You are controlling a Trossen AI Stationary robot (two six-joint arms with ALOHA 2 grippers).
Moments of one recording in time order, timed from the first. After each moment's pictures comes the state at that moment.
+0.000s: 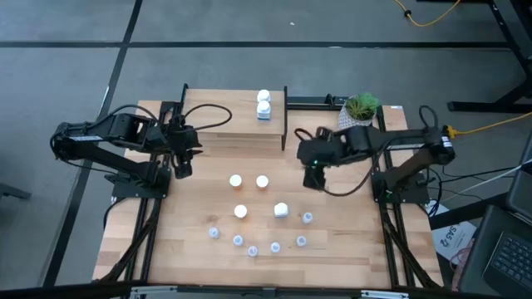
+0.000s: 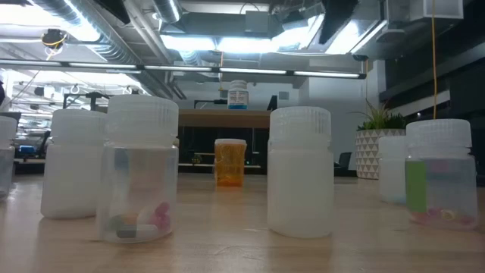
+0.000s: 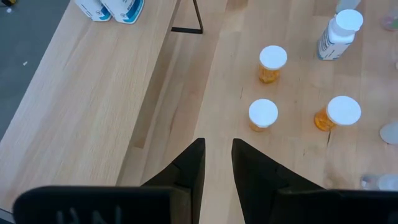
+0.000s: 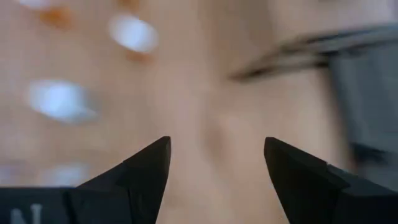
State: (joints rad) left arm -0.05 0.98 1.28 -1.24 -0.32 -0.17; right arm 0.12 1.55 1.63 -1.24 0.28 0.27
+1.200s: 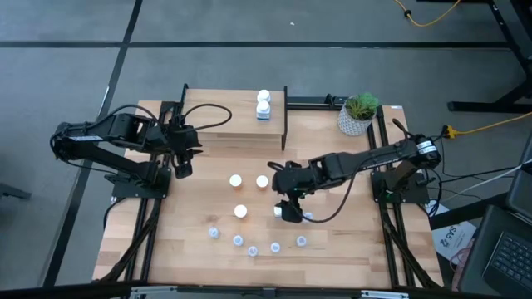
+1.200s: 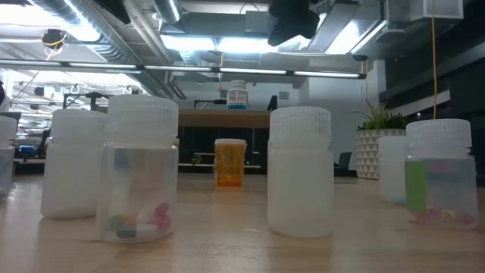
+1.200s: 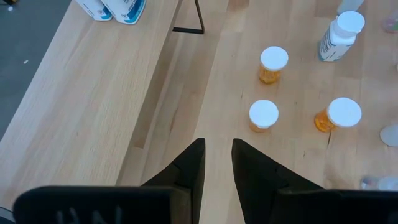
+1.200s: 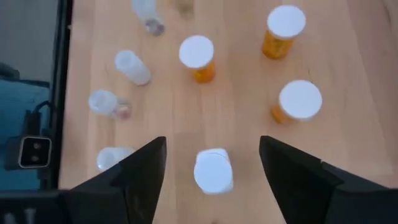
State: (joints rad) left arm -0.05 0.98 1.28 -1.24 -0.32 -0.18; right arm 0.23 1.71 1.52 -0.76 0.02 0.34
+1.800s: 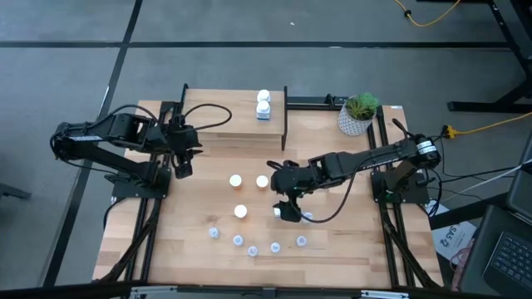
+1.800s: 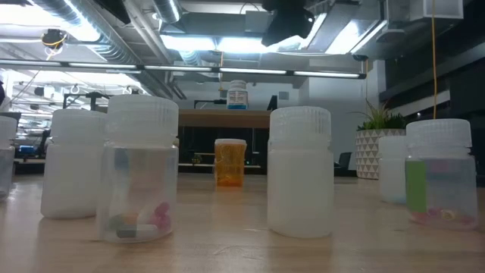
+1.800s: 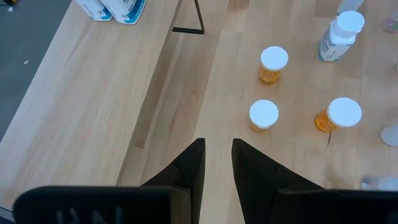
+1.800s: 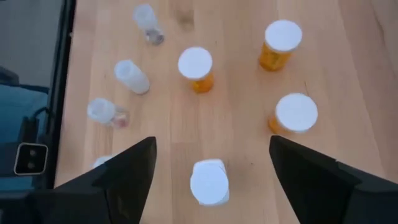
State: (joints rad) left arm -0.05 0.98 1.28 -1.24 -0.32 -0.18; right arm 0.23 1.71 1.52 -0.72 0.03 0.30
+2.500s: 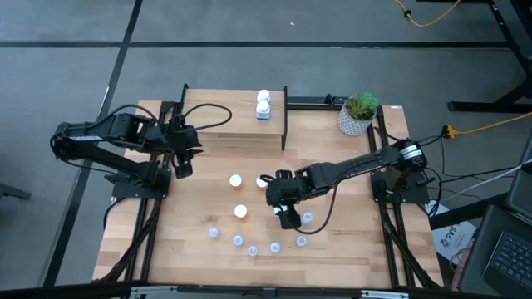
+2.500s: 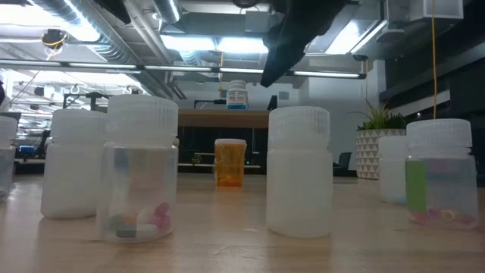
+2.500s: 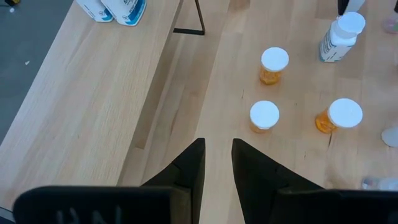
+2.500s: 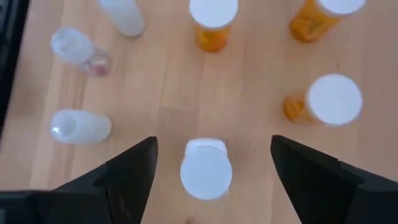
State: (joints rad) left arm -0.05 0.98 1.28 -1.24 -0.33 -0.18; right arm 0.25 1.84 1.52 -0.76 0.01 0.12
